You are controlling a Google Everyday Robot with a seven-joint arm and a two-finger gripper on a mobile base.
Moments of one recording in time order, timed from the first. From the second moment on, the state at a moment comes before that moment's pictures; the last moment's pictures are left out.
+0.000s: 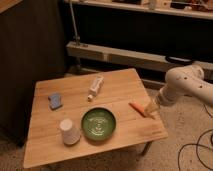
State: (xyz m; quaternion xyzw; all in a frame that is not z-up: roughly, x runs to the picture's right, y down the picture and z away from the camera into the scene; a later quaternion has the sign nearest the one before) arm 0.271 0.088 0.742 -0.24 0.14 0.57 0.77
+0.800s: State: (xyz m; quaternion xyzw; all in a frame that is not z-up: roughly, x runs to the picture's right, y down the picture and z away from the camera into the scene) arm 0.294 0.087 0.777 -0.25 -0.01 0.45 0.86
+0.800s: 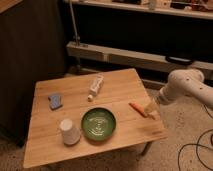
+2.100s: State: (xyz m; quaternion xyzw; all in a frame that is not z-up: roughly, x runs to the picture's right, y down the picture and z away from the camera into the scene) arm 0.262 0.088 0.803 -0.28 0.09 0.43 0.85
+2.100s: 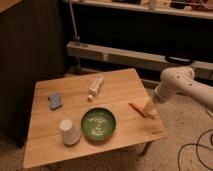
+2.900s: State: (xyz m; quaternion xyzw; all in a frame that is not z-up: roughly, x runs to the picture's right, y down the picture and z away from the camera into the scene) arm 0.237 0.093 0.829 -0.34 0.11 0.44 0.82
